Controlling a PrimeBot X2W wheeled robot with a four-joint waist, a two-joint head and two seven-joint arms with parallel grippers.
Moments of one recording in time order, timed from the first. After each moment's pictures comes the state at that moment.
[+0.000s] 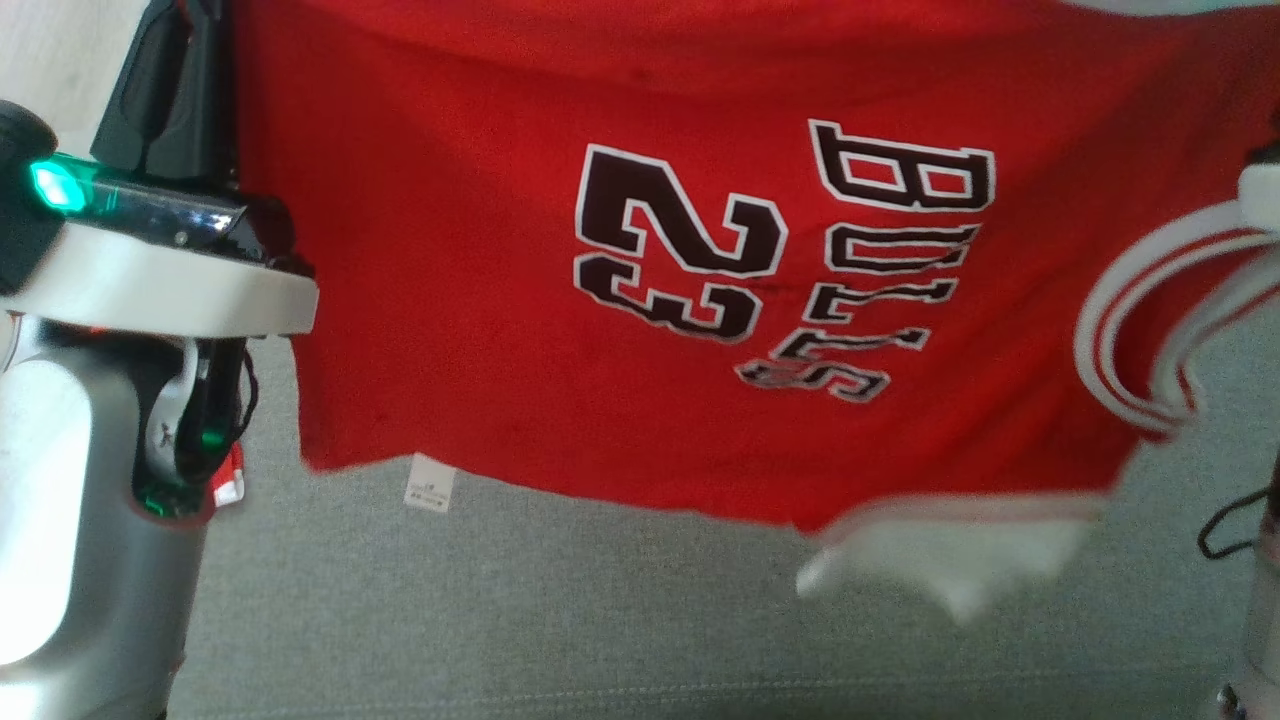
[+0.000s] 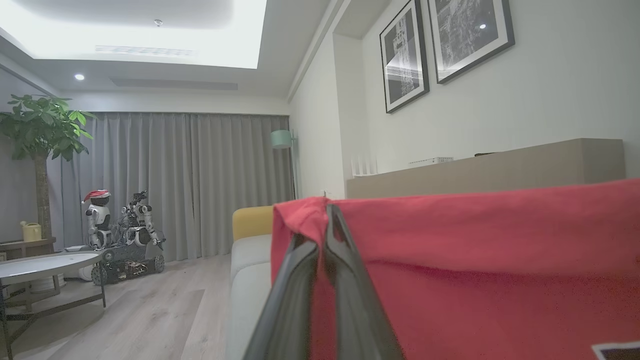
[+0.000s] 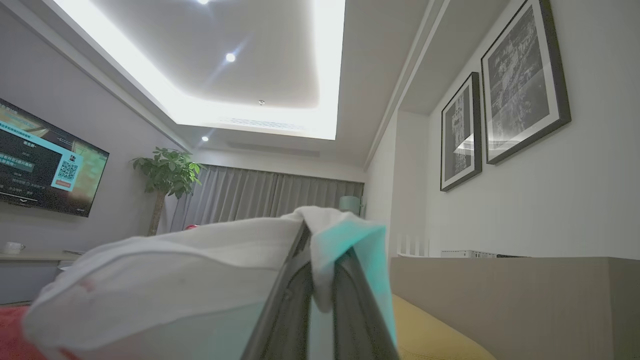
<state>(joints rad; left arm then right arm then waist) -0.50 0.32 -0.22 -0.19 -0.37 0.07 -0.03 -0.57 -0.17 -0.07 -0.31 0.14 0.13 0.16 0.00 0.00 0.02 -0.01</state>
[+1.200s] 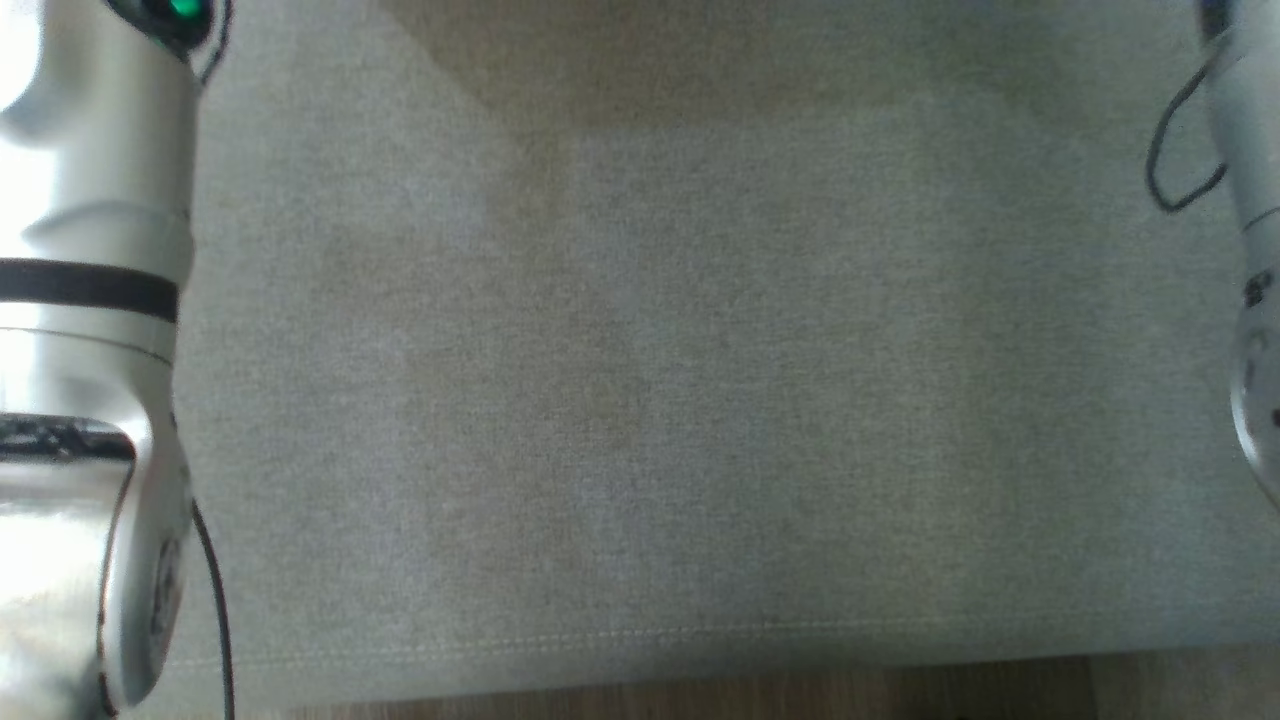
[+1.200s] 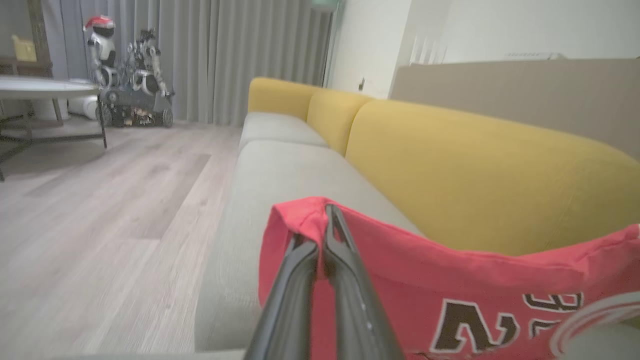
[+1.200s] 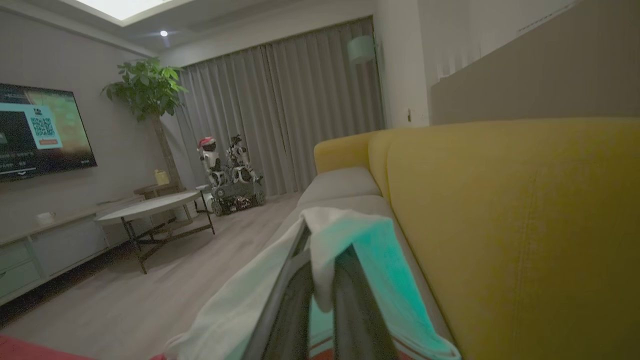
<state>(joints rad) -1.31 0.14 -0.22 0.95 -0.39 -0.11 -0.26 -1.52 -0.10 0.16 1.09 0.35 0.13 -0.25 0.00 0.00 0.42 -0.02</state>
